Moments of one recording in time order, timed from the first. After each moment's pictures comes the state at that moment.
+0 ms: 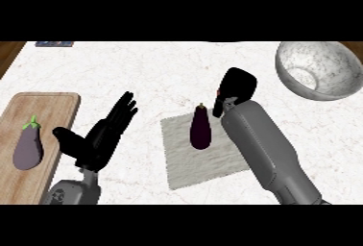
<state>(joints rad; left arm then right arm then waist) -0.13 0.11 -0.16 -1.54 0.23 -0.04 0.14 -0.83 -0.03 0.22 -0.87 1.02 0.10 1.02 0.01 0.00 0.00</state>
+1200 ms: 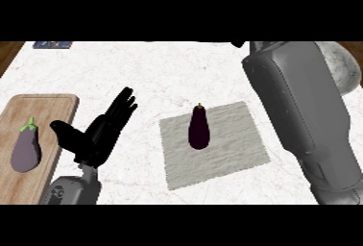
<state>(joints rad) -0.15 0.10 -0.14 -1.55 0.23 -0.04 0.18 -1.13 -0.14 0.07 -1.17 1.27 0.22 1.06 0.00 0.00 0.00</state>
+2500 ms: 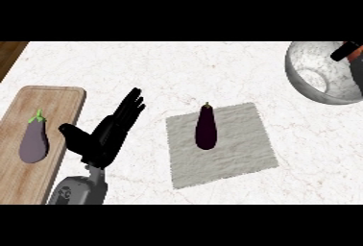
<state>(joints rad) -0.16 0.06 -0.16 -1.56 0.19 -0.07 0.17 -1.08 -0.54 -0.26 -0.45 1.25 -0.17 0.67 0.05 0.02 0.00</state>
